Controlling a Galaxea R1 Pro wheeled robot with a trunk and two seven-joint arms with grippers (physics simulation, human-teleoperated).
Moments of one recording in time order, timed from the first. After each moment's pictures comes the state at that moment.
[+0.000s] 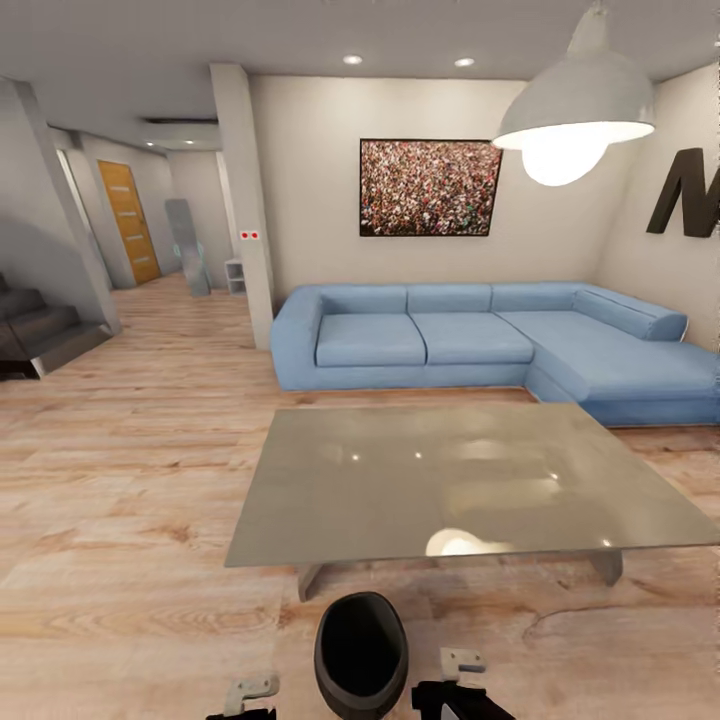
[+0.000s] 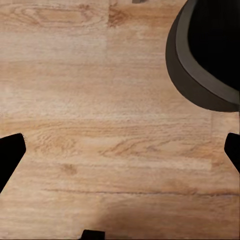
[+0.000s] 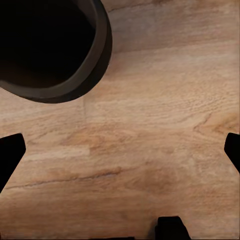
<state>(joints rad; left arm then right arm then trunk) -0.33 -0.06 -0.13 -0.34 0.17 0.03 0.17 -0.49 0.14 0.20 -0.19 -0.26 0.14 -0.19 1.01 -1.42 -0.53</state>
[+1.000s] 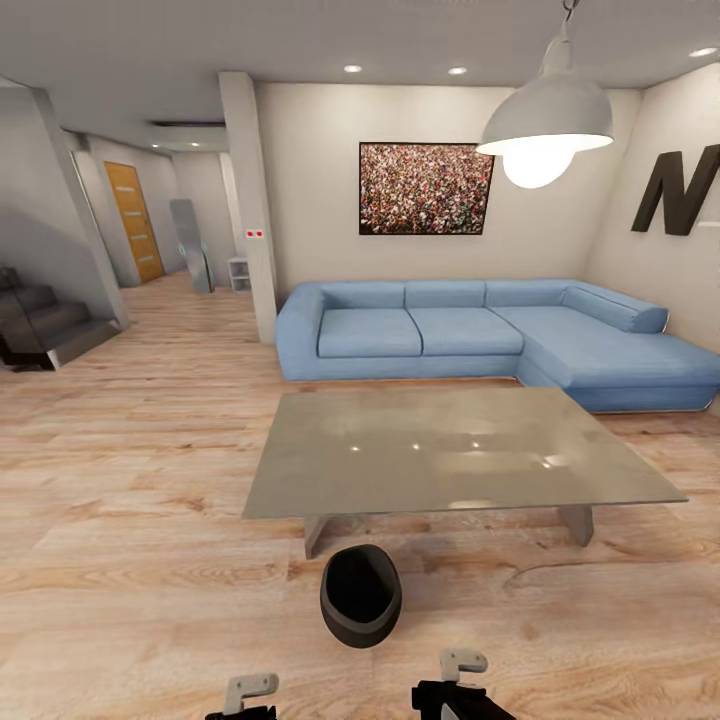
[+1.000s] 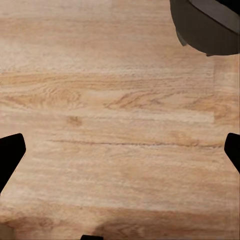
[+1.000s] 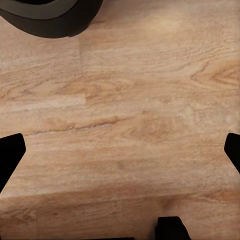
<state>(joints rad) -0.33 -0.06 -0.12 -0.34 0.18 0.01 0.17 -0.49 0.14 0.20 -0.19 -0.26 0.14 -0.19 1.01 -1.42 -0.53</state>
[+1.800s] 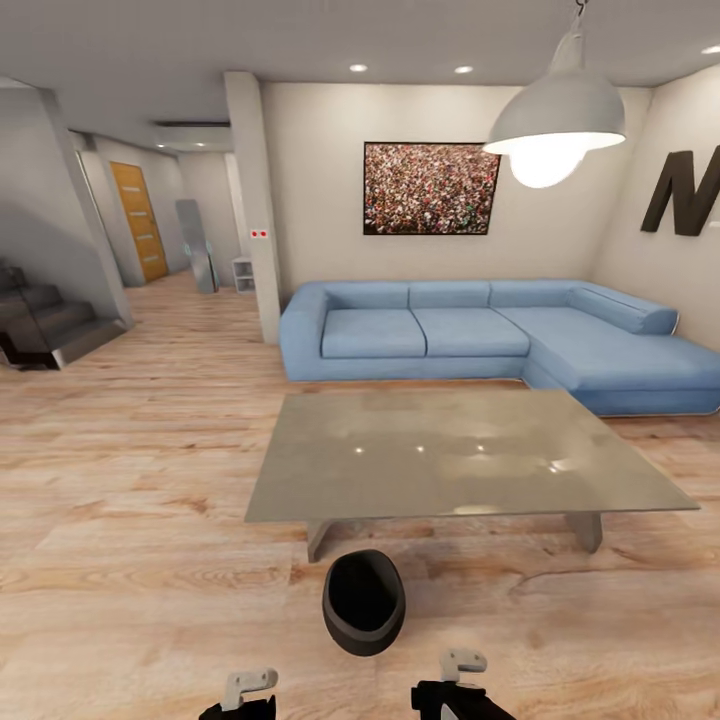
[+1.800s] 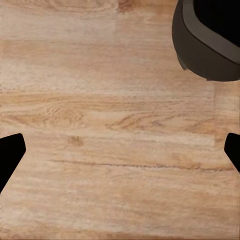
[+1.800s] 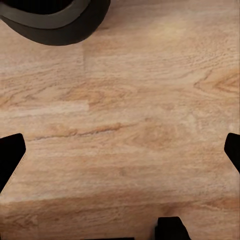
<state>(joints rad) -0.33 -0.06 -0.12 -0.34 0.18 -0.06 0.17 -0.49 0.14 0.20 -0.19 -0.25 0.14 -0.19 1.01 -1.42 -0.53</state>
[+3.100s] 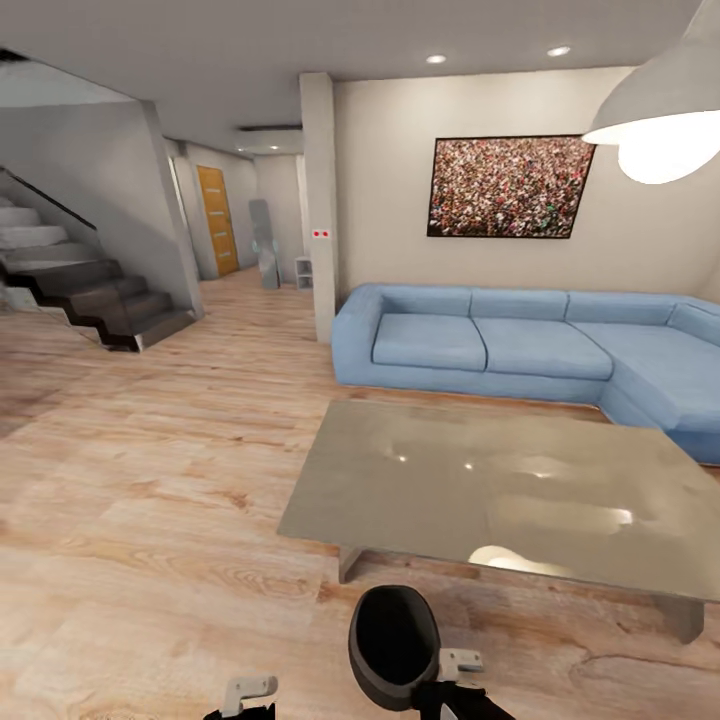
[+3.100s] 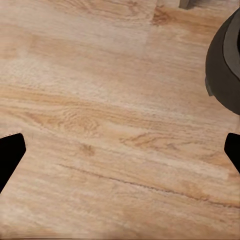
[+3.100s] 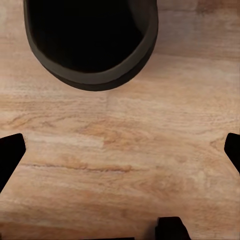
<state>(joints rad) -0.33 -0.06 -0.13 -0.31 0.17 -0.06 0.17 -0.49 0.14 0.20 -0.19 -0.25 0.14 -0.19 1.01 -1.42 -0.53</state>
